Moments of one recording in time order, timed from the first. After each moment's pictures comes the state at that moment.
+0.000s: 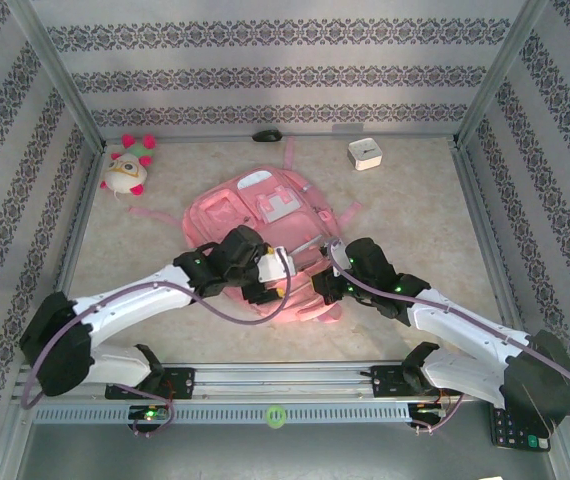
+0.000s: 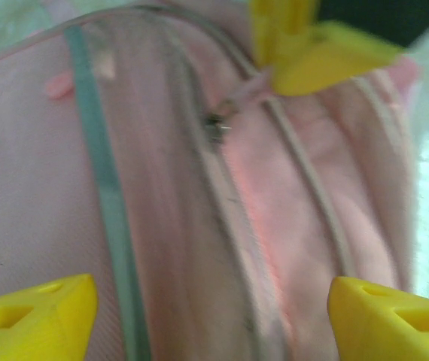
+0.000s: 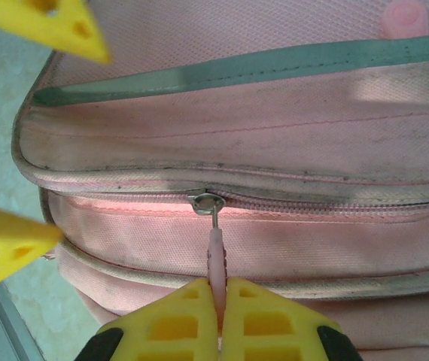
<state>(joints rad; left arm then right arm) -0.80 1.35 0.87 -0.34 0.10 0.50 0.67 1.04 0.53 -0.19 -0.30 0.31</state>
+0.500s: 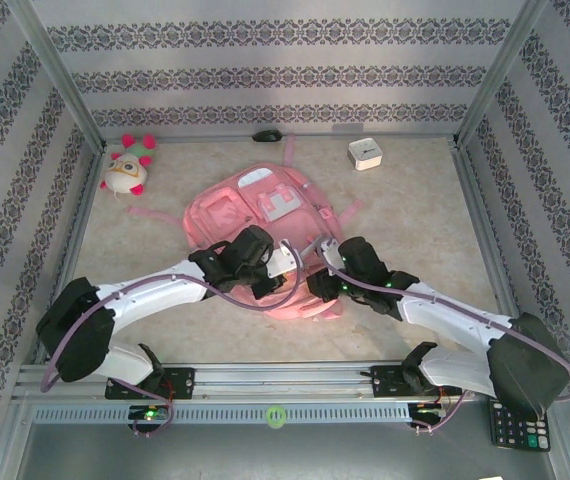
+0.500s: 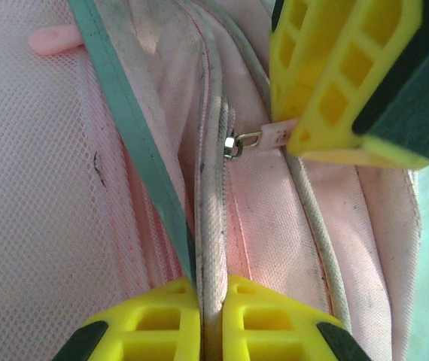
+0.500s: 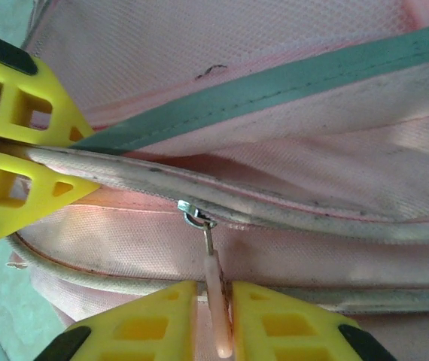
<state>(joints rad) -0.81 1.42 0.88 -0.30 0.14 0.33 0.67 1.16 0.53 -0.12 -0.29 0.30</state>
